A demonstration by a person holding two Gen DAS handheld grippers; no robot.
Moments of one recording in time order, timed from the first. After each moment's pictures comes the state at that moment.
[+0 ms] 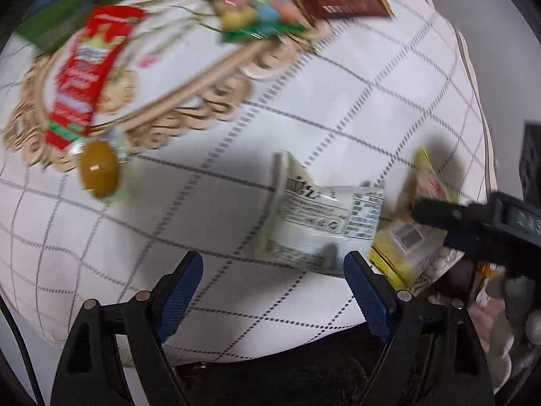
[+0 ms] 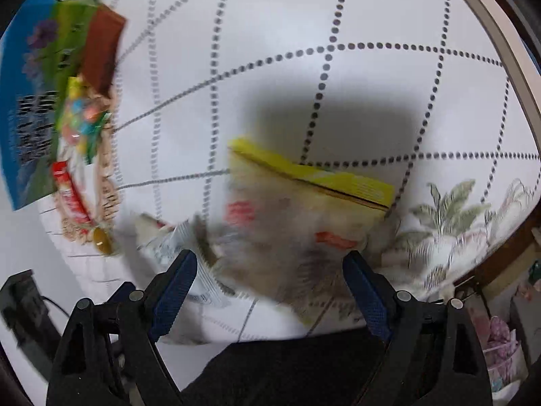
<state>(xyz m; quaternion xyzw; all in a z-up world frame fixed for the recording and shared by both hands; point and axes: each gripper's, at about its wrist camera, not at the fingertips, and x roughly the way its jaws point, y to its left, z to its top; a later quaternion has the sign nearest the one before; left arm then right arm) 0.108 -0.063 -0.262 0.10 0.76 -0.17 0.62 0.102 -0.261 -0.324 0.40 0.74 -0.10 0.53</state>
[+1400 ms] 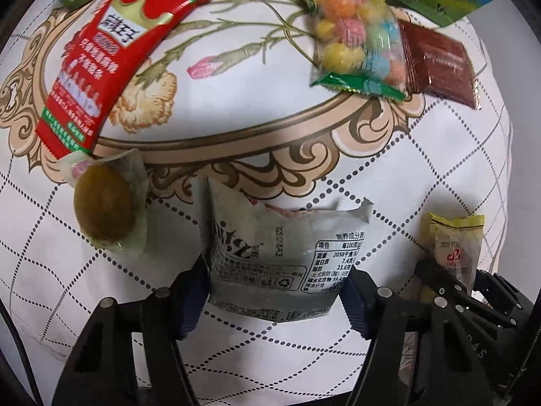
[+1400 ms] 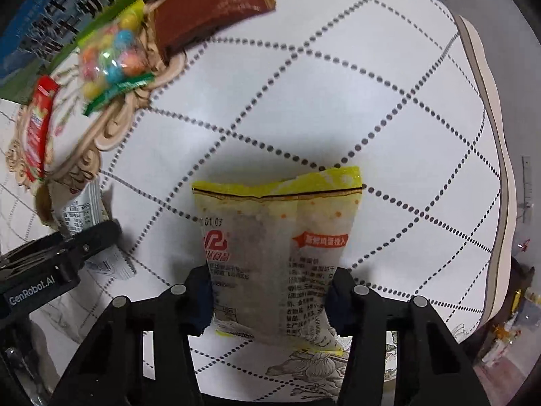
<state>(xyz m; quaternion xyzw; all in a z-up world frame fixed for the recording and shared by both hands) 0.139 -0.051 -0.291 -0.01 0.76 -0.09 0.65 0.147 -0.198 -0.303 0.13 0.74 -0.05 0.66</state>
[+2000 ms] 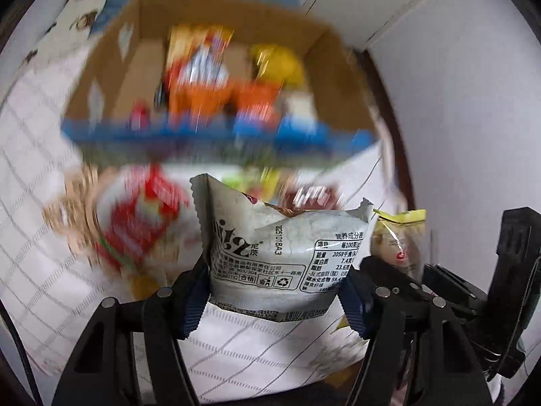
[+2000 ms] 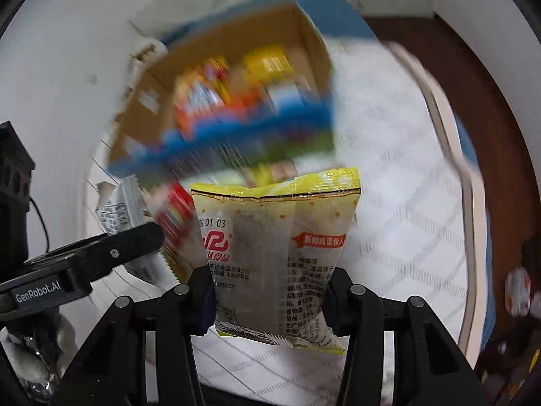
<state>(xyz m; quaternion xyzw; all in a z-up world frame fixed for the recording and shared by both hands) 0.235 -0.030 -0.099 -0.10 0.64 -0.18 0.74 0.262 -0.199 -0.129 0.18 0.61 0.06 0.77</state>
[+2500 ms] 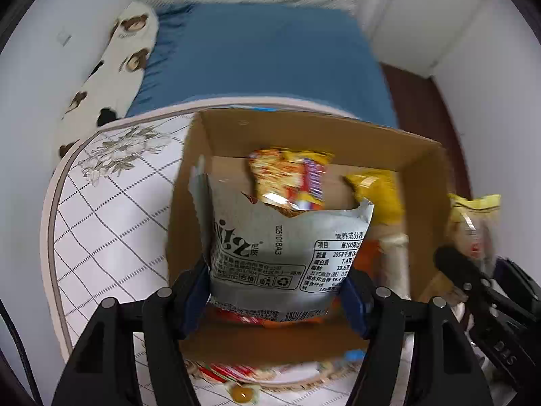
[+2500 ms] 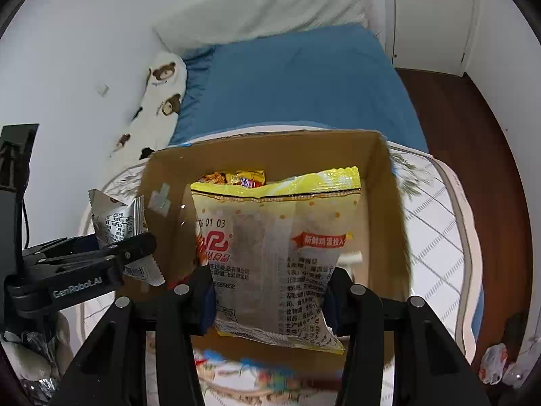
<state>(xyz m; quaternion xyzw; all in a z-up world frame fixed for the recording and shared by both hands) 0.428 0.020 -0.122 -0.01 0.64 -0.03 0.77 0.499 -0.153 -0.111 0.11 0.59 0.09 0.80</state>
